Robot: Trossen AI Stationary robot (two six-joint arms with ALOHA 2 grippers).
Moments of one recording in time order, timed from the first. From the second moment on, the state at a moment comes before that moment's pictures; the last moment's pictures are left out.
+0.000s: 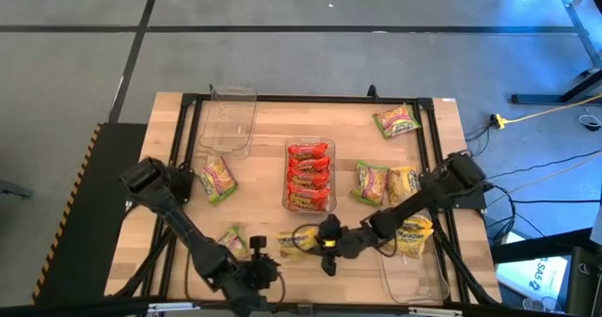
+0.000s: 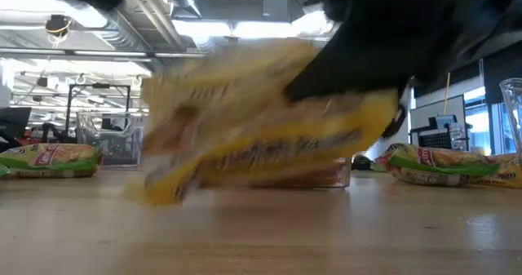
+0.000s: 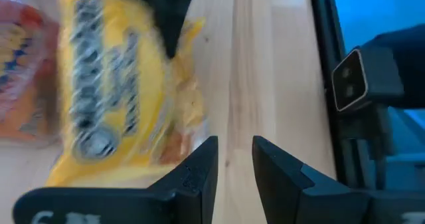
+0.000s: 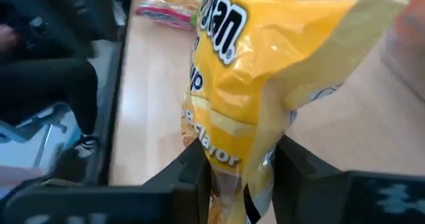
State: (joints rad) left arm -0.81 1.90 1.35 -0.45 -0.63 -0.69; right arm 0.55 1.91 0.93 0.43 0.33 0.75
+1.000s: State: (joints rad) left arm -0.60 1.86 1.25 0.34 -0.47 -0.20; right arm 1.03 1.52 0.88 0.14 0.91 0.45
